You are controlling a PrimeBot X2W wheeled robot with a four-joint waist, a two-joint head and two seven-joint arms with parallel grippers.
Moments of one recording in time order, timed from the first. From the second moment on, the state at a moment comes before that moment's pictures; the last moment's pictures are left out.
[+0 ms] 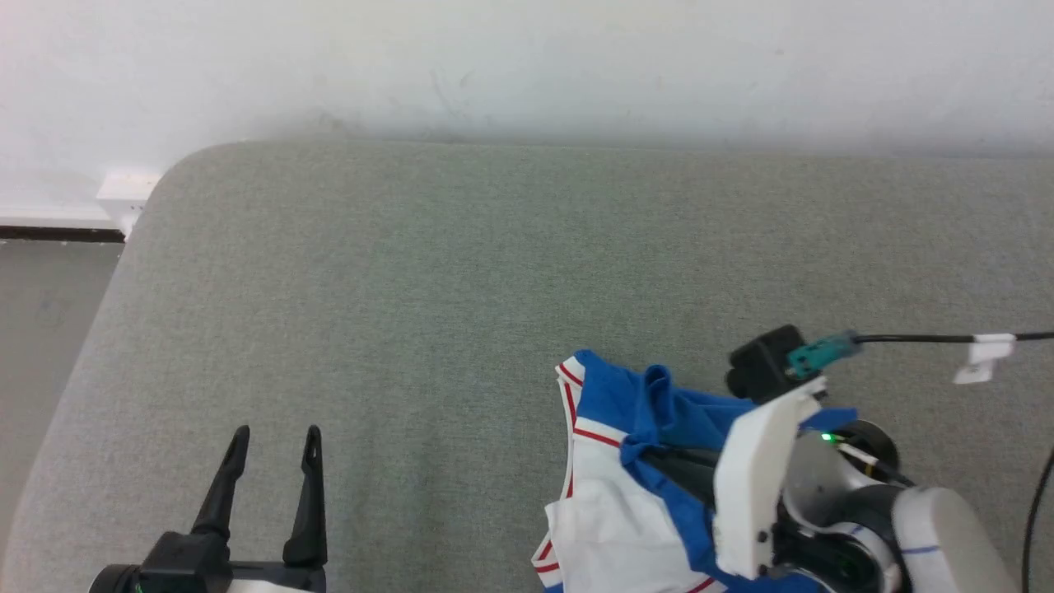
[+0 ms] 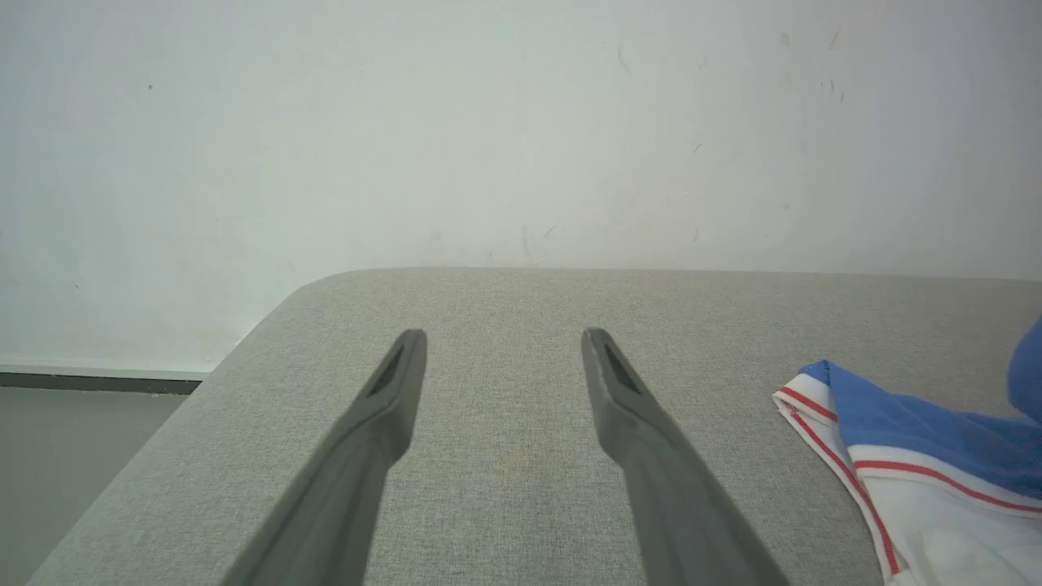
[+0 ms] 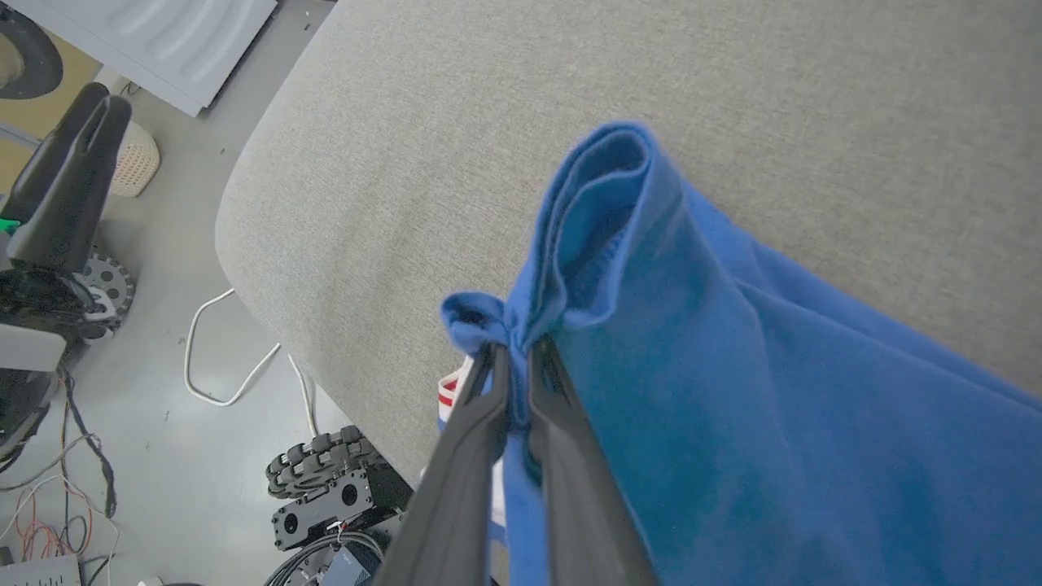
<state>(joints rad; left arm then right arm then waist) 0.18 0.29 -0.15 -0.13 -0.27 0.14 -0.26 -0.11 -0.10 0.21 -0.19 0.58 0.13 0.96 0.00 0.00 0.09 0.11</state>
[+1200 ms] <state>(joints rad) 0.12 0.25 -0.19 -0.05 -0.28 0.12 -0.26 -0.29 -0.05 0.21 0.09 0.41 0.13 0.82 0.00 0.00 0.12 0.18</state>
